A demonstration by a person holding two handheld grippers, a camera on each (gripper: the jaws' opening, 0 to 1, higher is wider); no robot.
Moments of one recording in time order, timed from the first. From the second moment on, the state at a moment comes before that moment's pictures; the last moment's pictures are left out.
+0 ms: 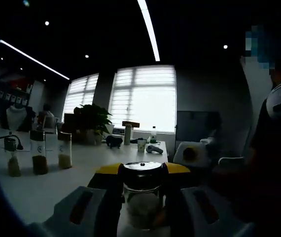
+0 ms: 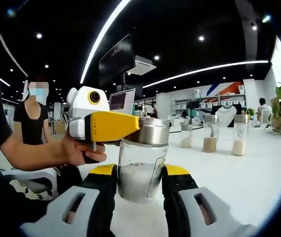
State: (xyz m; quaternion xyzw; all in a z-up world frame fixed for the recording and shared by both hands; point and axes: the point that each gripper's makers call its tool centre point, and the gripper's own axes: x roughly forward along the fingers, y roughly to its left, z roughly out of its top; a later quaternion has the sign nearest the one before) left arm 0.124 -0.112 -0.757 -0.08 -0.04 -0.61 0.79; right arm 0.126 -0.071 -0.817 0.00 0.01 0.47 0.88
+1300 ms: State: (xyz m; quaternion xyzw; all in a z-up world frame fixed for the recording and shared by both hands) left arm 0.102 -0.101 -0.754 -0.03 -0.04 -0.55 0.83; right arm 0.110 -0.063 -0.813 -0.02 0.01 0.48 0.88
